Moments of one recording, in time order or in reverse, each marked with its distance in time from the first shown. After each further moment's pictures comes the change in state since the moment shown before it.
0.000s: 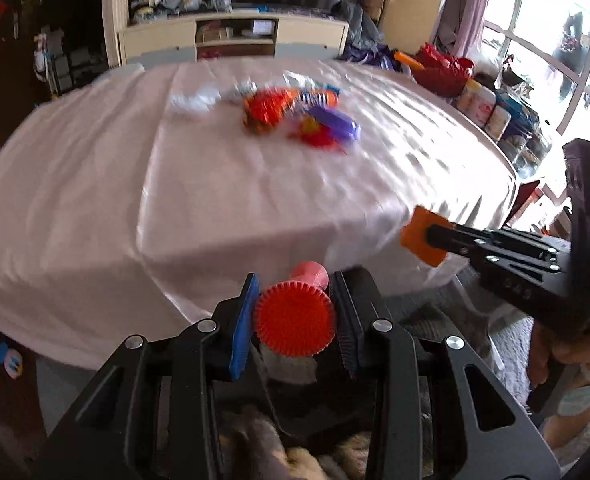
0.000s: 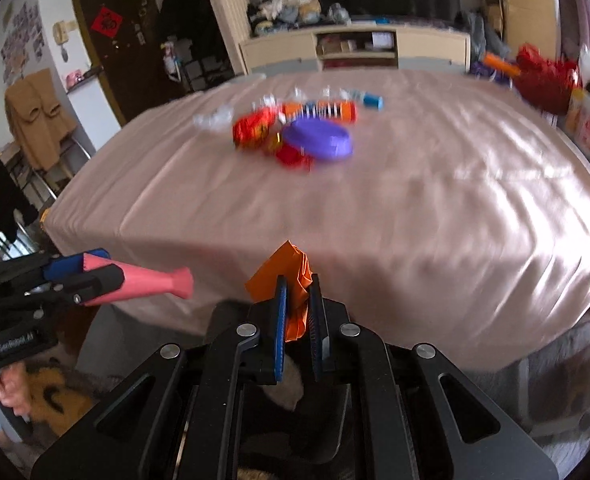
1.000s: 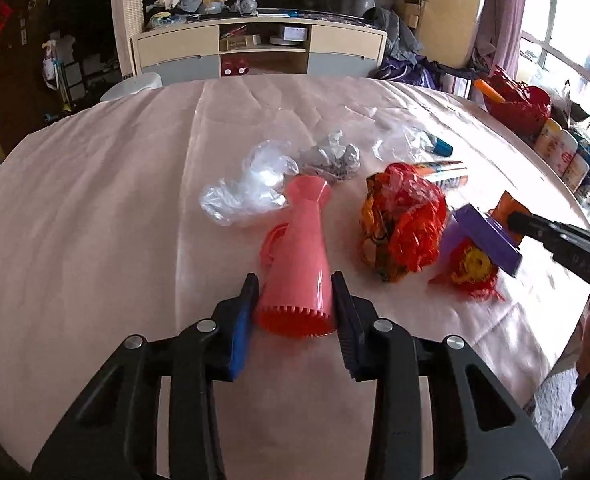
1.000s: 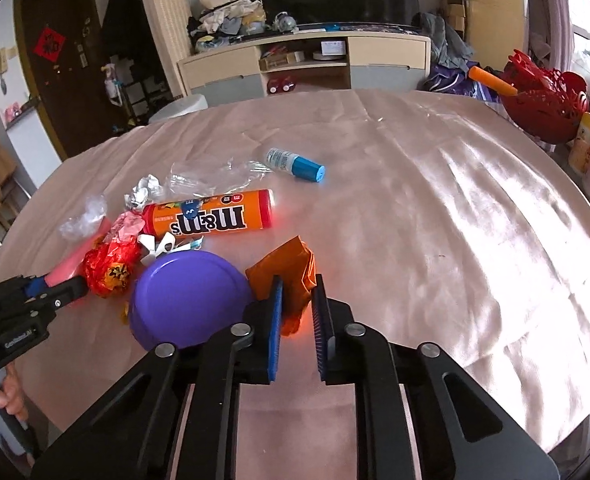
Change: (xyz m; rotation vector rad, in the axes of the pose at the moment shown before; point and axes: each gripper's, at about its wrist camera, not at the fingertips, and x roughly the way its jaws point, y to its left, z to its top) left arm 0.121 0.086 0.133 -0.005 -0.041 0.093; right arm 0.087 -0.057 0.131 0.066 -0.092 -0.169
